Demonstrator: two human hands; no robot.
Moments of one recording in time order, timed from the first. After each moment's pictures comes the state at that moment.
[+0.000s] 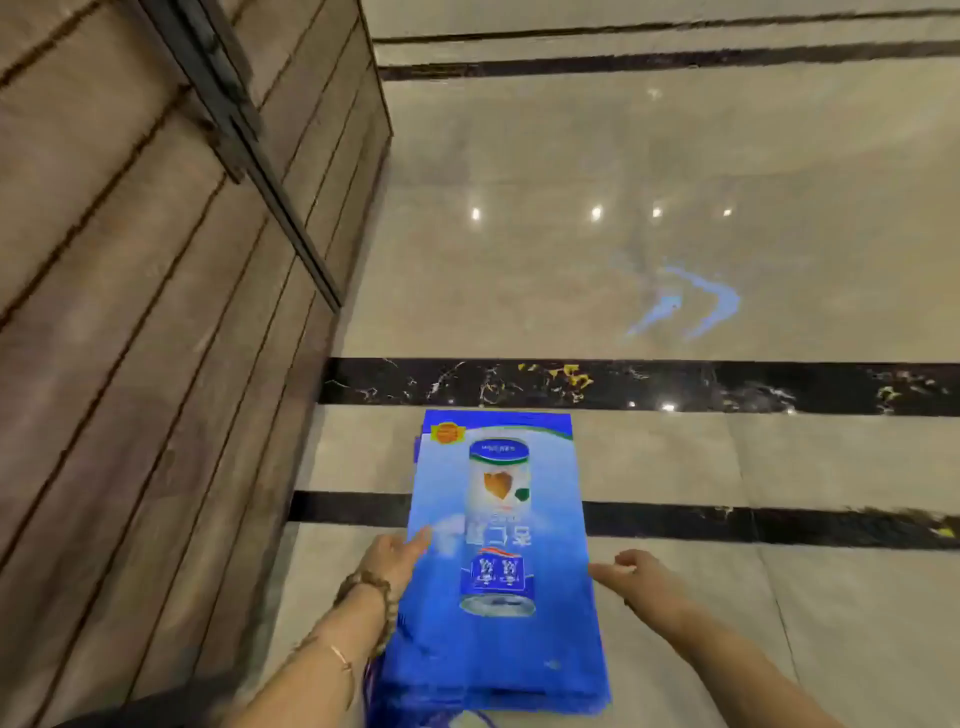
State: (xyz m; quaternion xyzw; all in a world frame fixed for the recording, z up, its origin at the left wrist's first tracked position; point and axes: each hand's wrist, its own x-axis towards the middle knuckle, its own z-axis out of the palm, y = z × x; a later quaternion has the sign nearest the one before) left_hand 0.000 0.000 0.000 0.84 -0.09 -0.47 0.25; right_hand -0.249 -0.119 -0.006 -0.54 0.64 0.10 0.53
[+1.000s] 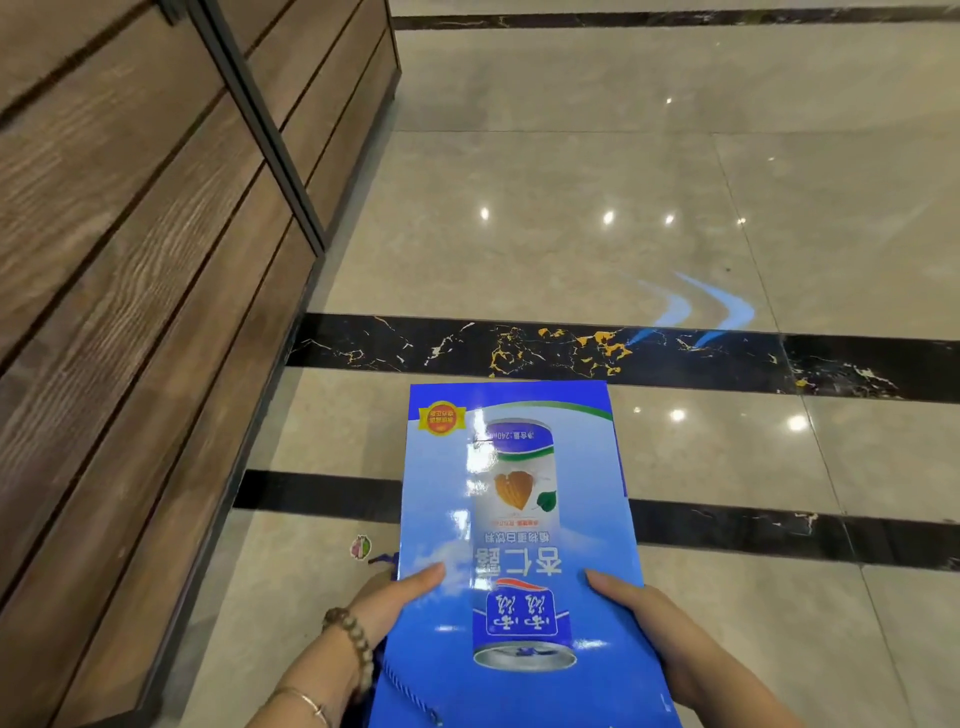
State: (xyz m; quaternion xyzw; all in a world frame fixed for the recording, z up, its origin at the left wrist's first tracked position) left_hand 0.004 0.024 -0.128 0.69 0.04 -0.61 0.39; right_hand -0.228 -0.111 -0.108 -0.26 0.55 0.04 0.79
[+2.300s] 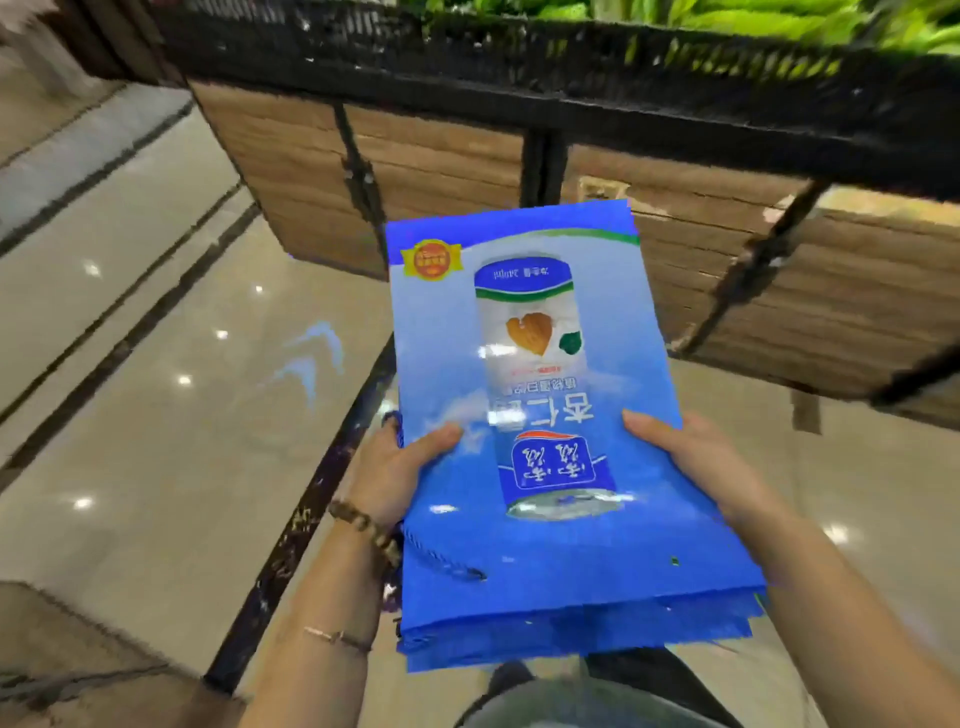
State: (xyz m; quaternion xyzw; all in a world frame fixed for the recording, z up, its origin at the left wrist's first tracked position) left_hand -0.298 0.094 0.794 0.41 -0.52 -0.72 0.19; right_hand -0.493 0.260 0.801 -0.06 0.67 -0.58 0.46
